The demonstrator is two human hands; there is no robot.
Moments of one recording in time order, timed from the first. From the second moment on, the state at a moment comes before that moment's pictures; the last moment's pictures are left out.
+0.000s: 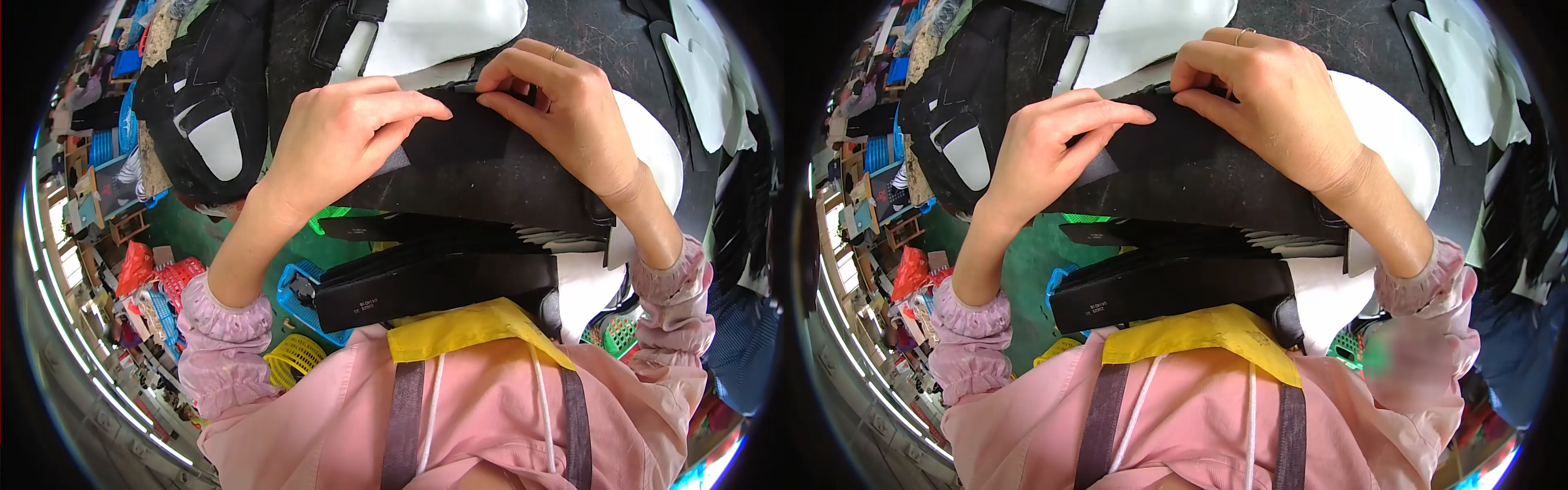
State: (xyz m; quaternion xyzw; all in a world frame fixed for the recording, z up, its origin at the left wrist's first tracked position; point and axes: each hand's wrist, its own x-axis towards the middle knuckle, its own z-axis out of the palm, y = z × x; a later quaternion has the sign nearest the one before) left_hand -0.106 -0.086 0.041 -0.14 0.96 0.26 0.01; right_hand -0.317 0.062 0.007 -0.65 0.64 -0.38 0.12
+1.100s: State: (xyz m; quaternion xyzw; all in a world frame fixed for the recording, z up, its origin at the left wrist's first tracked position) left_hand -0.105 -0.082 0.037 -0.08 0.98 0.19 -0.04; right_hand -0.302 0.045 -0.005 -0.69 0.66 -0.29 0.01
